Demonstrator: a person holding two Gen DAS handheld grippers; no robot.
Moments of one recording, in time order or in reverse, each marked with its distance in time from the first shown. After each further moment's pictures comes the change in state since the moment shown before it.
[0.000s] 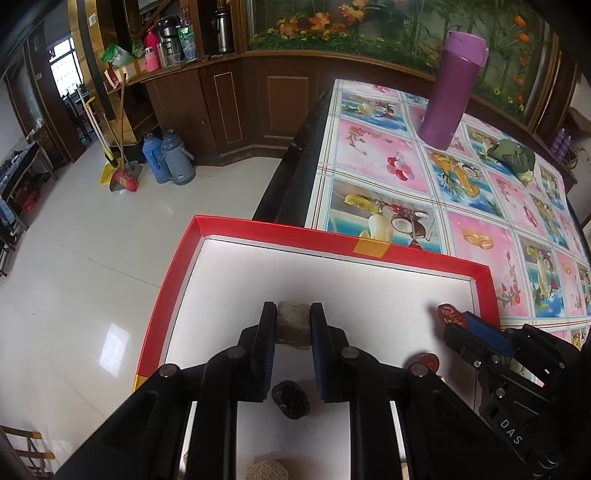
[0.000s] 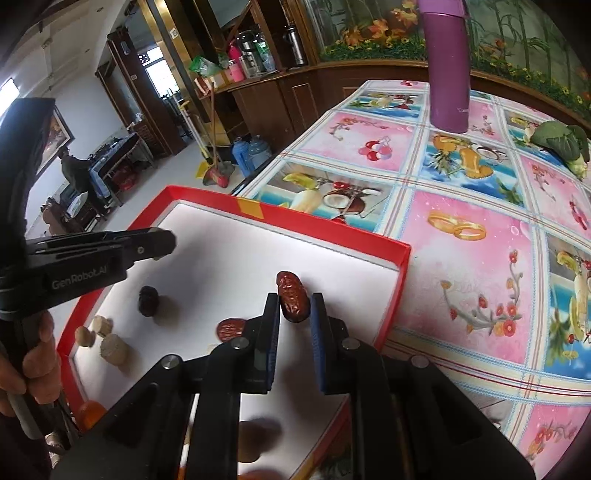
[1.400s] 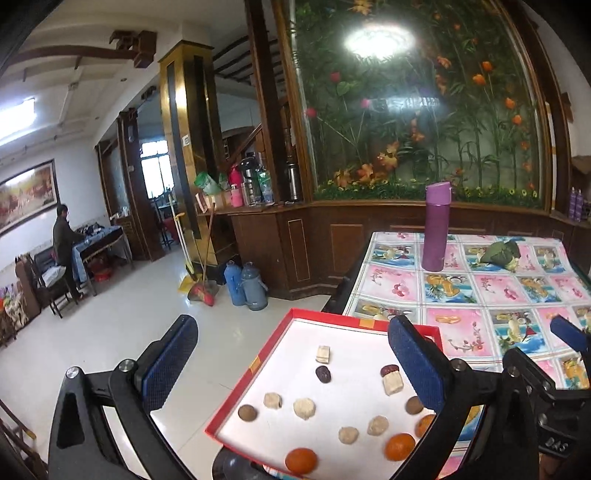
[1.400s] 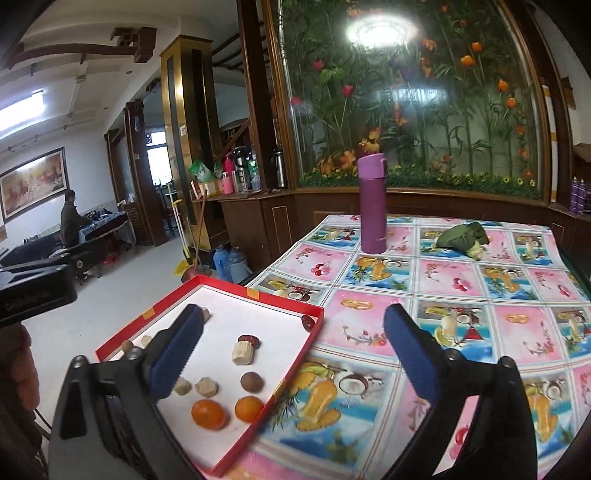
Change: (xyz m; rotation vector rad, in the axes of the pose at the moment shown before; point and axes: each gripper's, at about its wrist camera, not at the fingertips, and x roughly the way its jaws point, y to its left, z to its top) left arm -0.204 -0.036 -0.107 -0.064 -0.611 0.271; right arm -0.194 0.023 -0.079 -0.073 -0.501 -0.137
